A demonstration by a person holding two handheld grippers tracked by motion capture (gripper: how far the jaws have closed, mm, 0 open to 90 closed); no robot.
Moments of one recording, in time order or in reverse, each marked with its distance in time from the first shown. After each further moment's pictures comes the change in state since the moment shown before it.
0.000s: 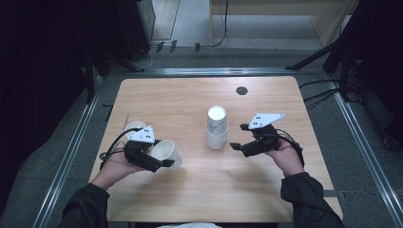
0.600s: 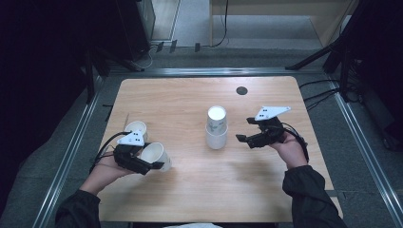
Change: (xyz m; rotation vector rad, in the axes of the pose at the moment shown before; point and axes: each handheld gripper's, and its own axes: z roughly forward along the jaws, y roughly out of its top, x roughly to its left) left arm 0.009 -0.027 -0.016 0.023 0.040 -0.033; right arm -0.027 -0.002 -0.004 -0.001 -0.054 0.043
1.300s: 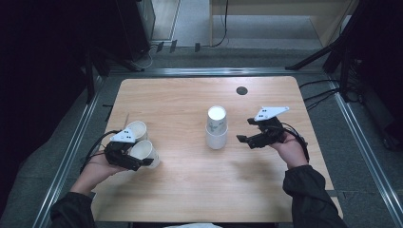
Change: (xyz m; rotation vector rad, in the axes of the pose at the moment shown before) left arm 0.026 -0.023 -0.009 0.059 0.087 -0.066; right arm -0.002 -0.002 0.003 0.030 -0.008 -0.001
